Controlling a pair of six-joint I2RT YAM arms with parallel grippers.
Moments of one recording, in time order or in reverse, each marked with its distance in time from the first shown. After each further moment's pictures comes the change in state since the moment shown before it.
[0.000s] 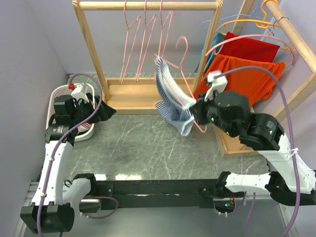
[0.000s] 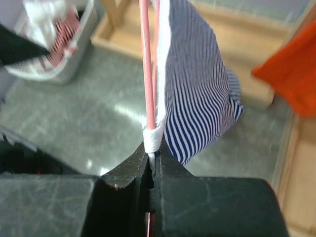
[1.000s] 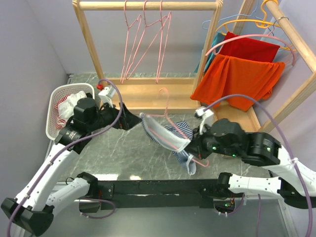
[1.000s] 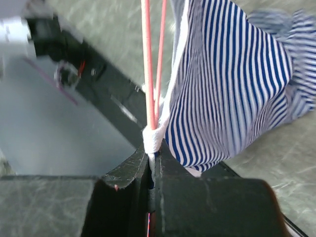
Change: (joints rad) left arm -0.454 -0.034 0.006 0.140 -0.047 -0.126; right arm 0.169 -0.238 -0.388 -0.080 -0.303 0.205
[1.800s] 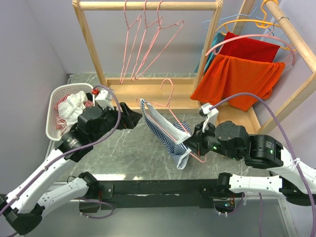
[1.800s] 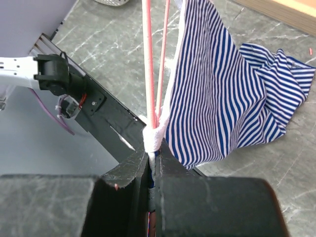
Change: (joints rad) left arm -0.271 -0.054 -0.008 0.018 -0.529 -0.111; right arm 0.089 -0.024 -0.030 0.116 0.172 0.005
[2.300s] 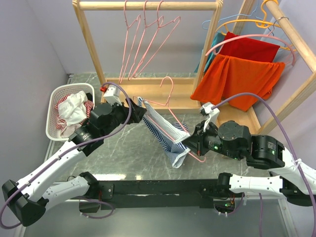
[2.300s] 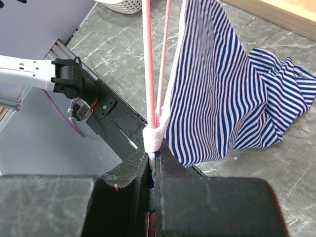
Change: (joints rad) left arm -0.009 0.120 -0.048 0.184 -0.042 -0.015; right arm 0.000 -0.021 -0.003 0.047 -0.025 -0.001
